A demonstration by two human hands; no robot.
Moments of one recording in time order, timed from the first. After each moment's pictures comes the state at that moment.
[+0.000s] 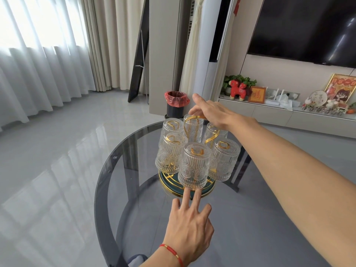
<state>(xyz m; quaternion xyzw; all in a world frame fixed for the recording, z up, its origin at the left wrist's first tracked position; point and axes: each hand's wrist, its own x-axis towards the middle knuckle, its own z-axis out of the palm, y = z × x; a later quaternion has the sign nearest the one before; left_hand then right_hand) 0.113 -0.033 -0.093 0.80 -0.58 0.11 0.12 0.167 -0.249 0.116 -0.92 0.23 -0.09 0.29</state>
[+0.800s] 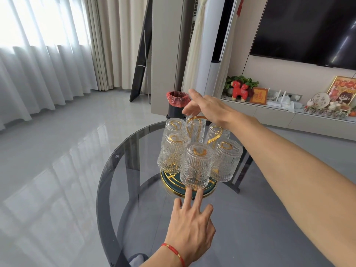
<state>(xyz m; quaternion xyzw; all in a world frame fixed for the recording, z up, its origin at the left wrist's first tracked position) 0.113 -0.032 -0.092 0.80 -0.58 0.11 0.13 0.172 -0.231 0.127 -0.93 0.16 -0.11 0.30</state>
